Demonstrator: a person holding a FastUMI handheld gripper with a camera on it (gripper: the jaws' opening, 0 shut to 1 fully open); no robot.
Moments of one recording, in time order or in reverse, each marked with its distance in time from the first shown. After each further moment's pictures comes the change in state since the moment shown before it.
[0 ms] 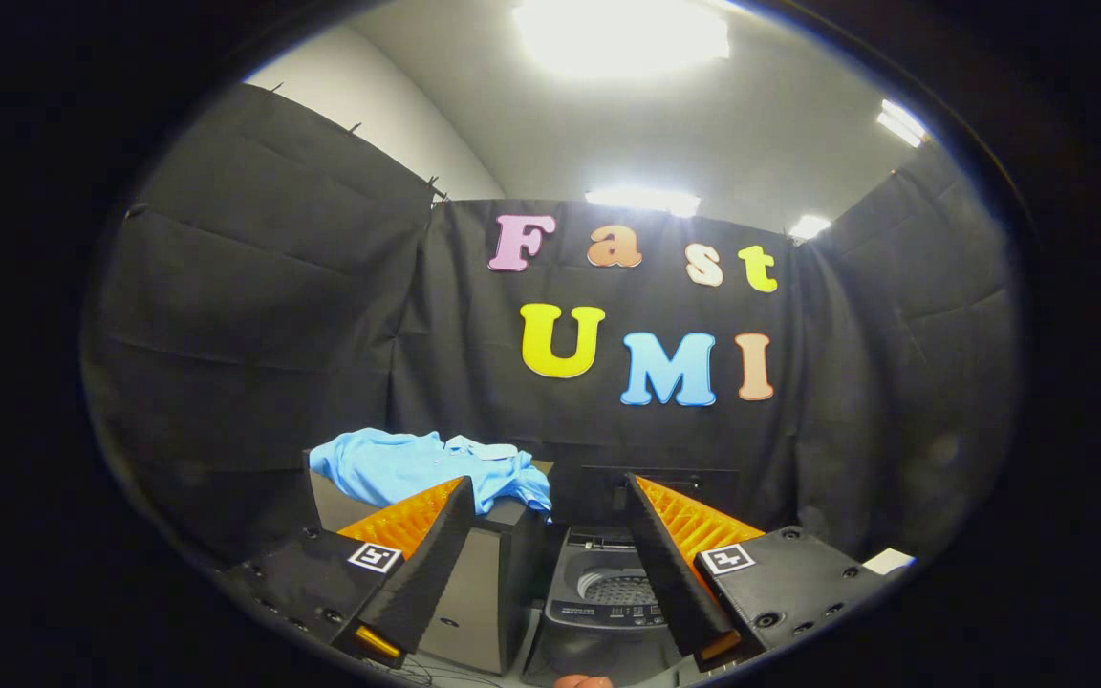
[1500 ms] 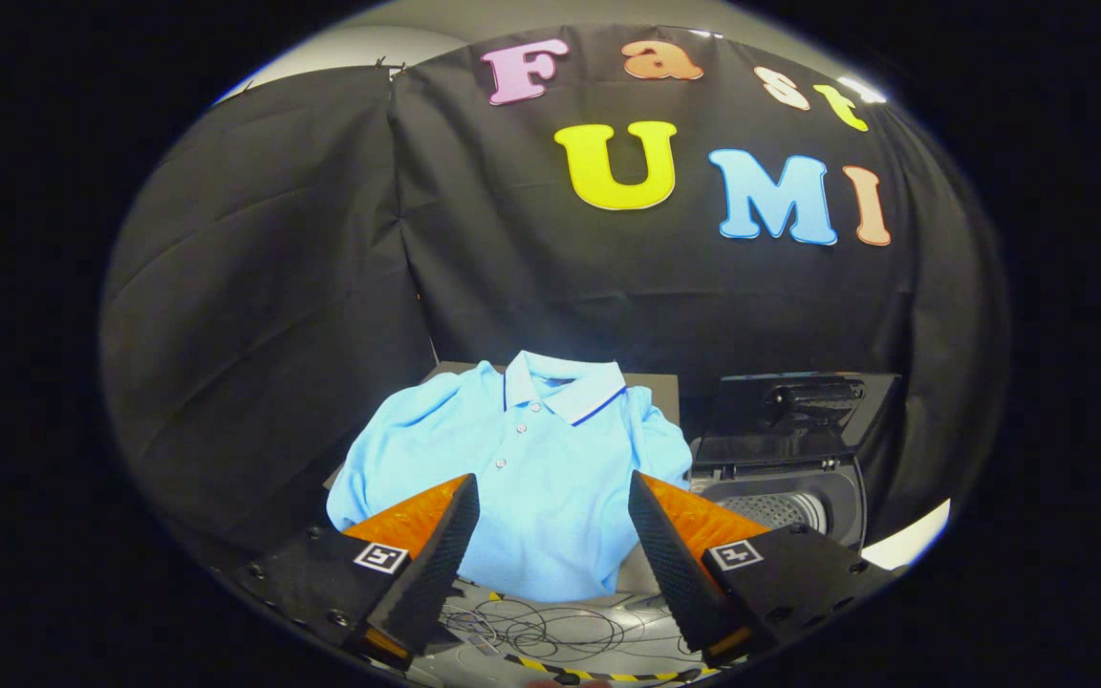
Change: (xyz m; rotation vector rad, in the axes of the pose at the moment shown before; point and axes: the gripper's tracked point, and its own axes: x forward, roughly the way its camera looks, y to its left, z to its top) arm 0.239 0.111 -0.013 0.175 0.621 0.172
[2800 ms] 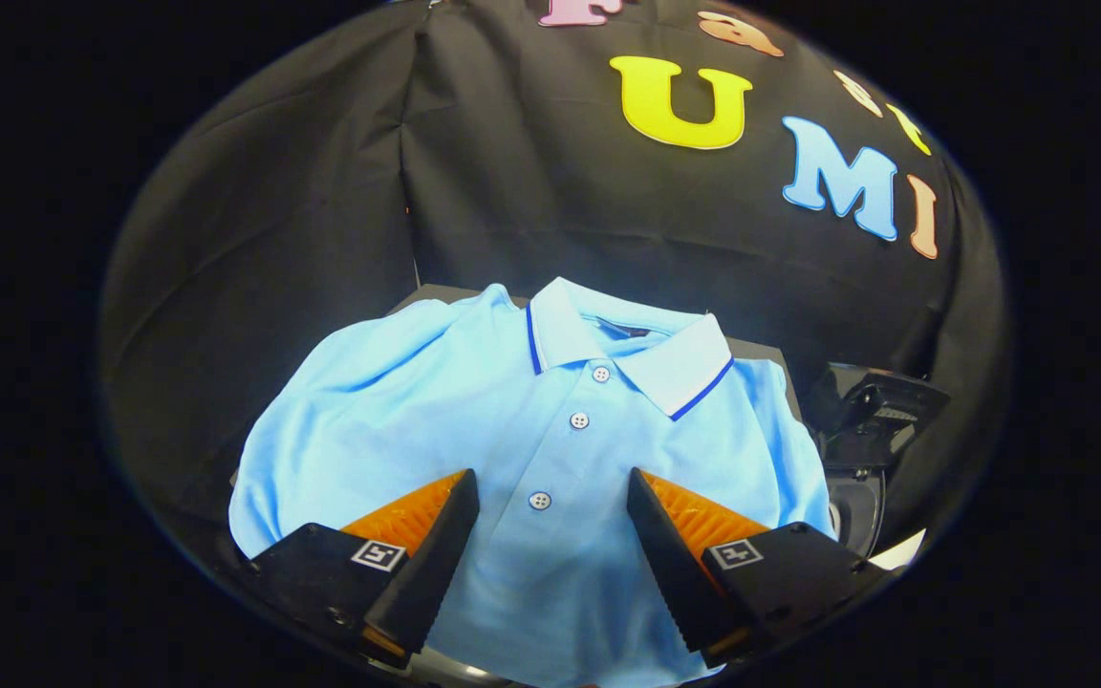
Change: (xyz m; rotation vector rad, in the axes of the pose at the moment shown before) arm 0.120 0.051 -0.042 -0.095 0.186 -0.028
